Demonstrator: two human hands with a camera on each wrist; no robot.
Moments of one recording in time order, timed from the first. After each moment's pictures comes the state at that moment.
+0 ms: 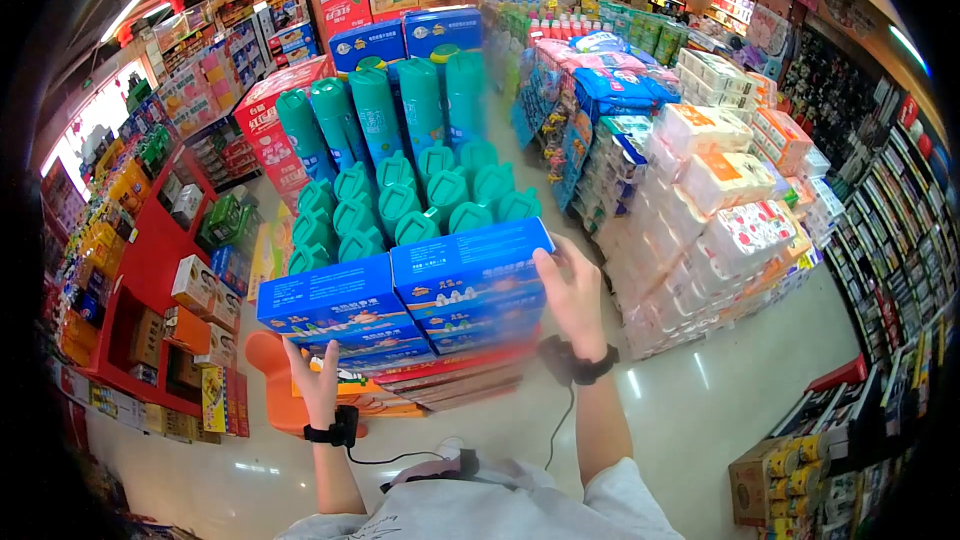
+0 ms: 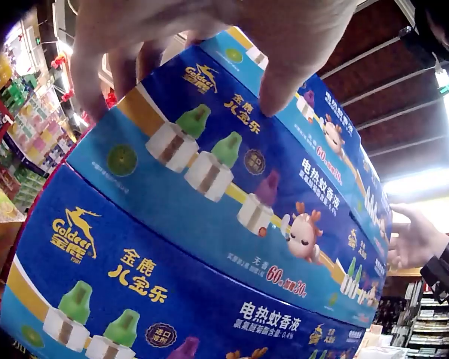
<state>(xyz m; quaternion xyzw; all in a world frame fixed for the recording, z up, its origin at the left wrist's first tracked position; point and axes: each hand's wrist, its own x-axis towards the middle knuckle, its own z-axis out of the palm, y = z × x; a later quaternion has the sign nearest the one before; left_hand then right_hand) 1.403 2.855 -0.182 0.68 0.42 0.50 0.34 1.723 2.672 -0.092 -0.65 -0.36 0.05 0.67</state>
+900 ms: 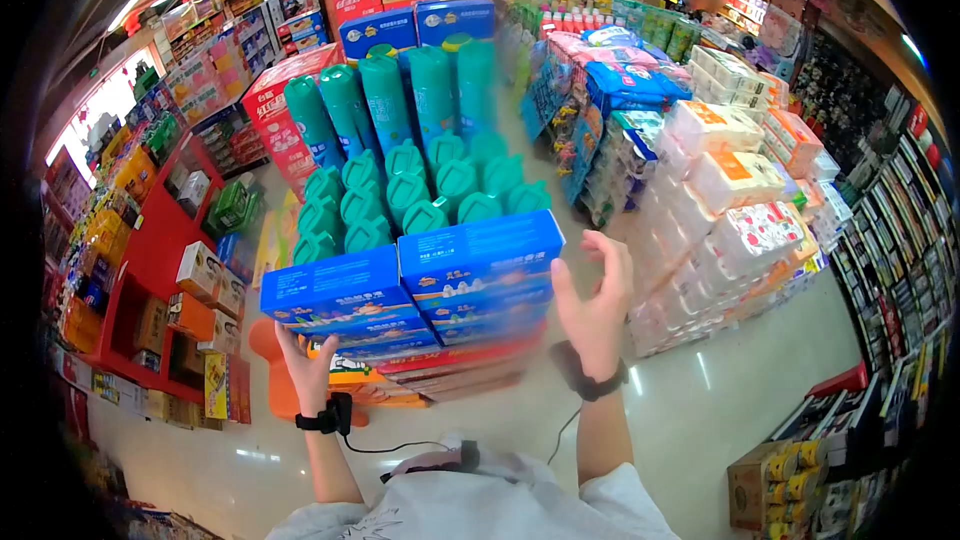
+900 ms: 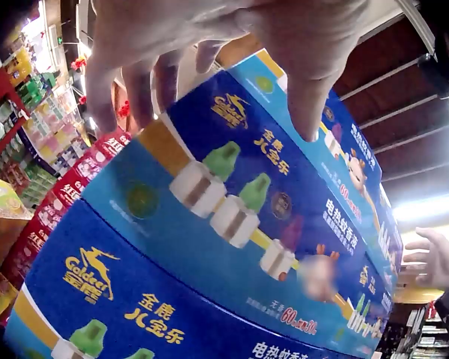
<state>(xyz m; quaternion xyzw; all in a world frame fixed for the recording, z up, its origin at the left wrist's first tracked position) 1.389 2.870 -0.187 0.65 0.36 0.52 0.42 1.693 2.651 -0.068 -0.72 -0.34 -0.16 0.58</state>
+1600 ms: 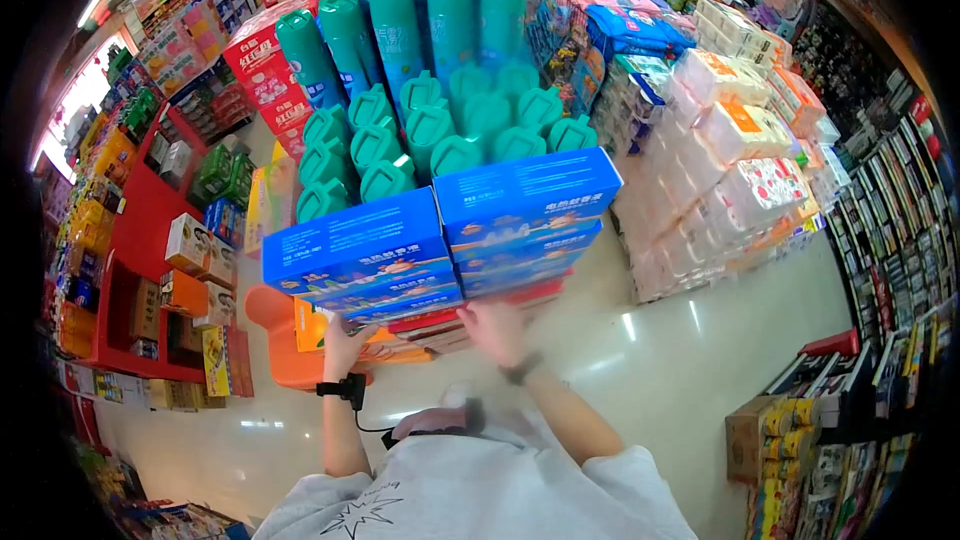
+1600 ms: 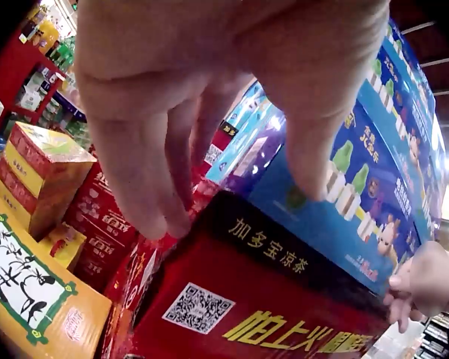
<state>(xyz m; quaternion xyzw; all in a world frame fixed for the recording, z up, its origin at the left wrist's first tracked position) 1.357 2.910 -0.282 0.72 0.44 0.23 0.49 1.589 2.729 -0.281 -0.81 -0.50 0.08 0.29</state>
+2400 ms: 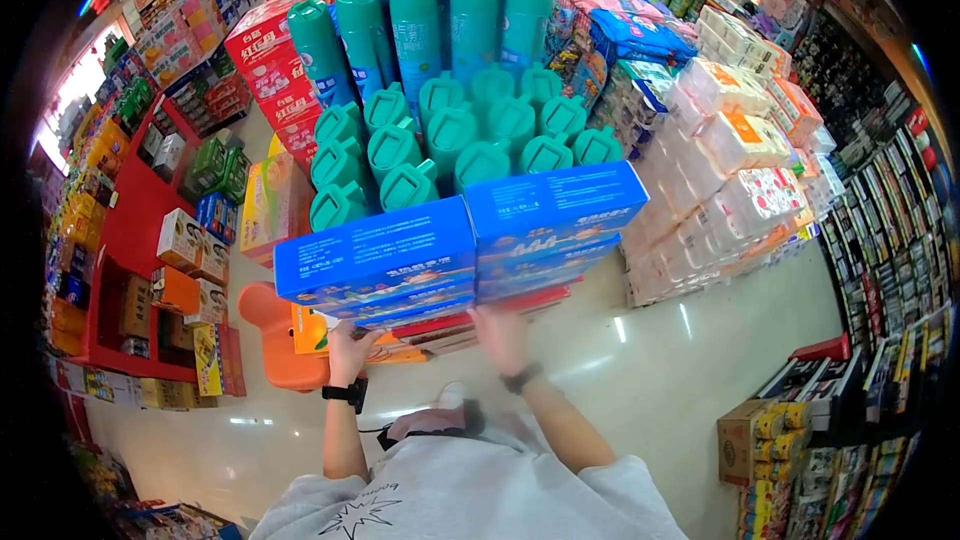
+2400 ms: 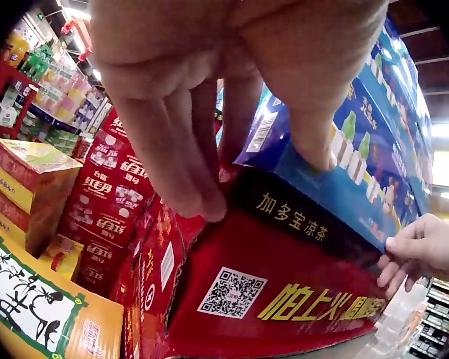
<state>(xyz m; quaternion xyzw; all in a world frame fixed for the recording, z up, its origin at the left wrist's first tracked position) 1.351 2.926 -0.312 0.81 0.39 0.26 0.37 1.578 2.739 -0.301 -0.82 -0.45 0.02 0.35</state>
